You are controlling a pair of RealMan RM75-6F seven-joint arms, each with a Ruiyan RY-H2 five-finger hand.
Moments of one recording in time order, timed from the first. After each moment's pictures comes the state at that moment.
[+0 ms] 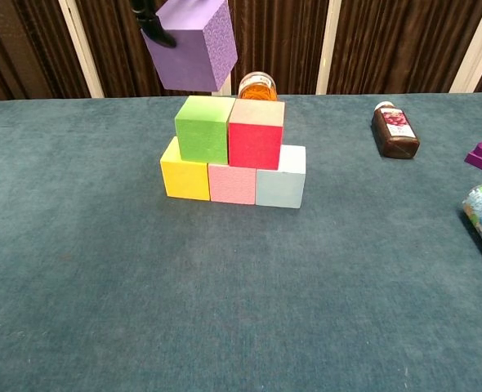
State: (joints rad) left arm -1.42 -1.05 -0.21 -2.01 0.19 1.05 0.86; right arm 0.12 -1.34 0.27 -1.70 -0.99 1.41 -0.15
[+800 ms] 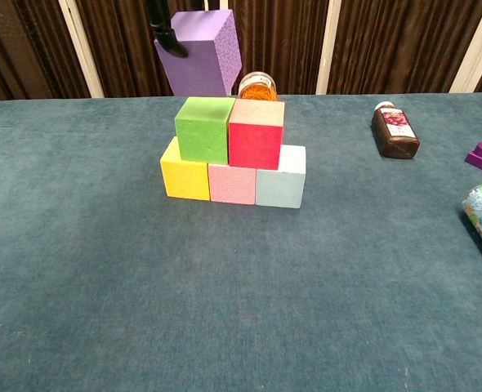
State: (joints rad) left arm -1.45 -1.14 -0.22 -1.92 0.12 1.06 0.87; right arm 0.12 -1.35 0.27 -1.69 -0.99 1.41 -0.15
